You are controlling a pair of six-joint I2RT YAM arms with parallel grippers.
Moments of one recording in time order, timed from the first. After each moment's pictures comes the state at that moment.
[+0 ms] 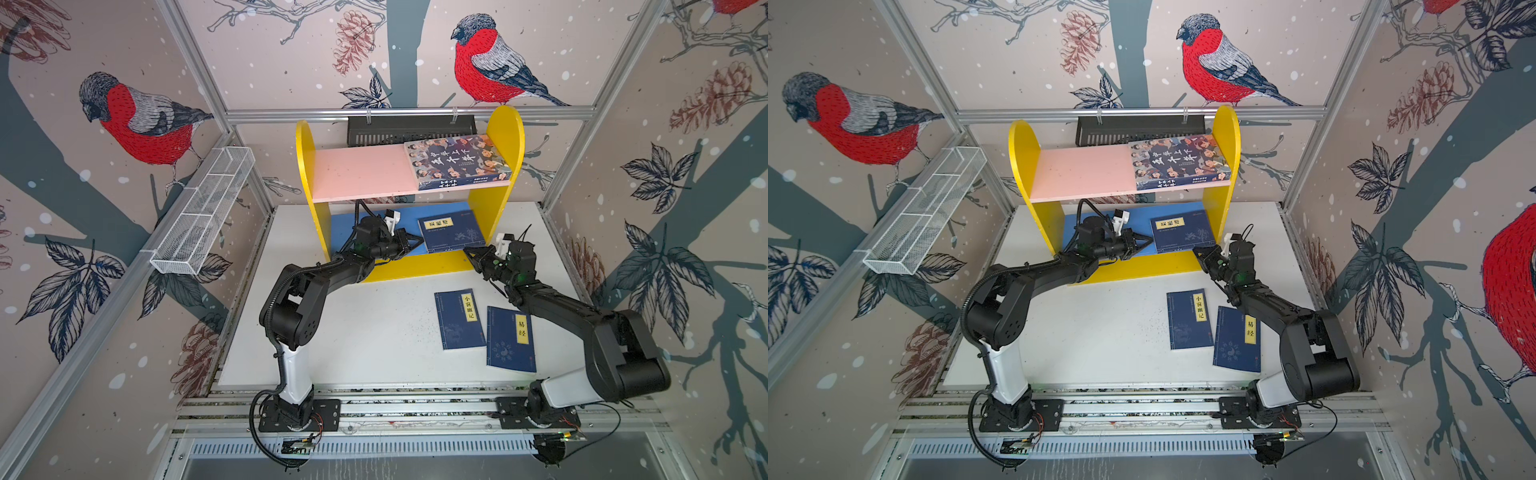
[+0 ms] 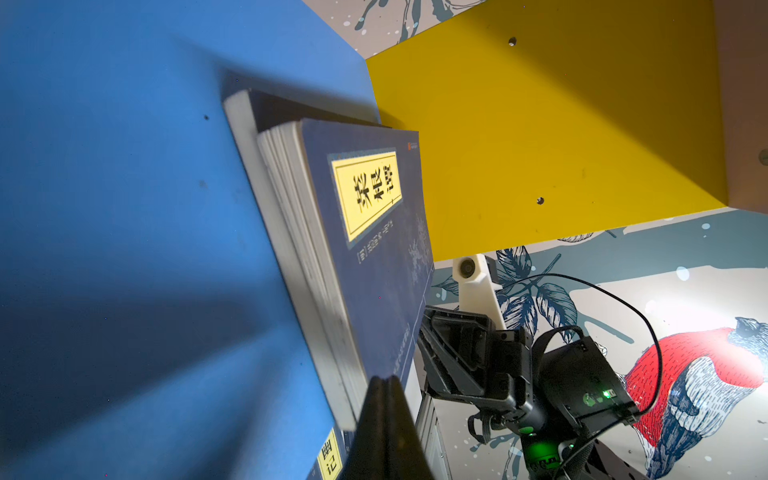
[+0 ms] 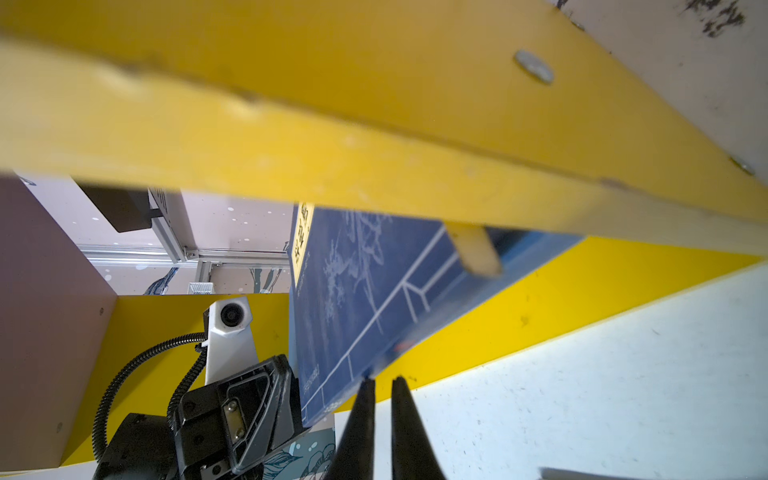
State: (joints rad) left arm -0.45 1.92 1.20 0.47 0.73 -1.02; right arm 0.21 1.47 0.67 0.48 -0.45 1.18
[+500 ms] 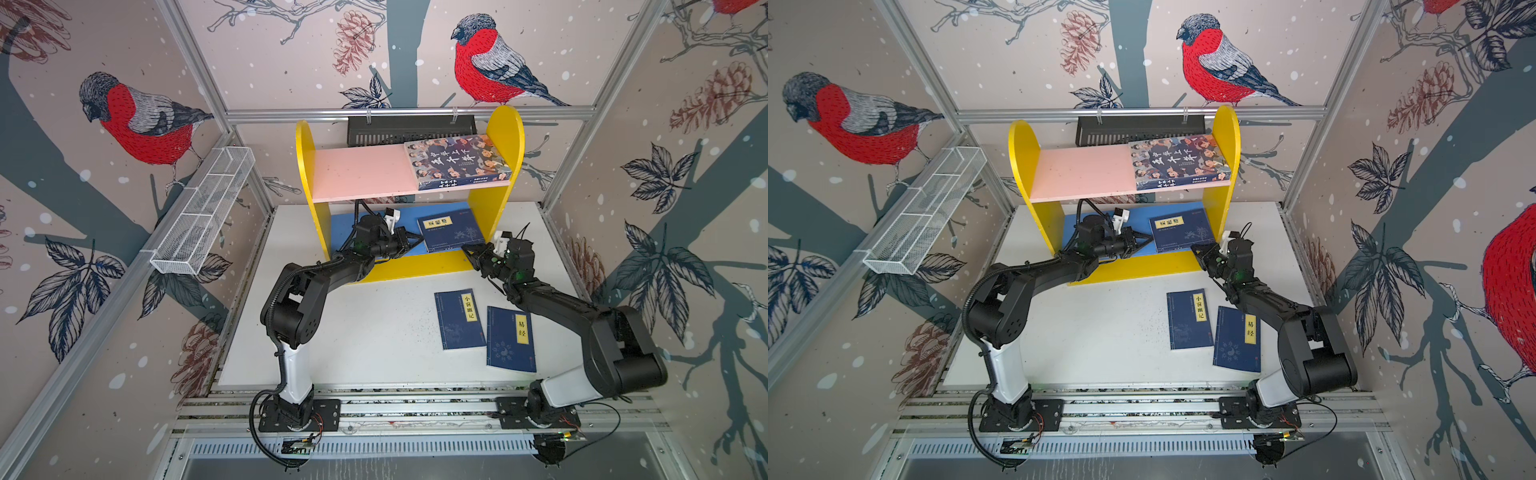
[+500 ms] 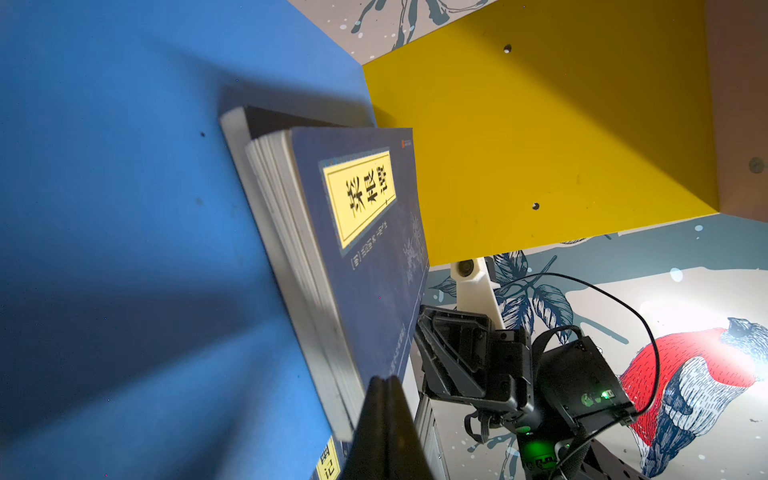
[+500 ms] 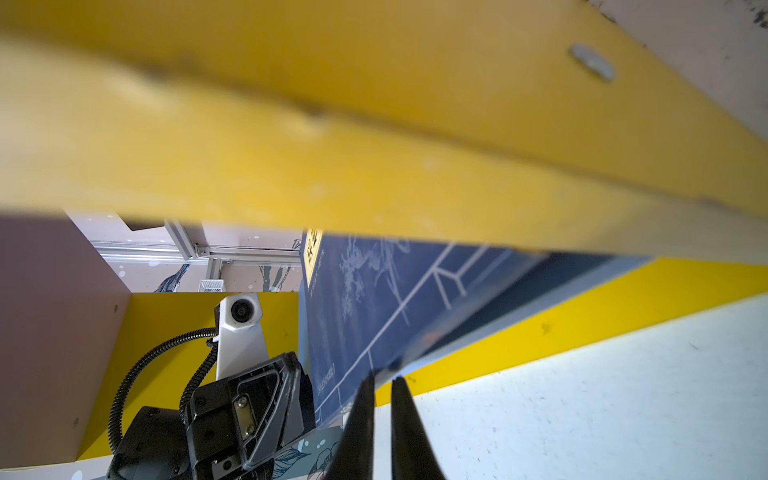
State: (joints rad) left arm -0.44 1.93 1.22 0.47 0.73 -1.03; right arm 0.22 1.50 0.70 0.50 -0.46 1.18
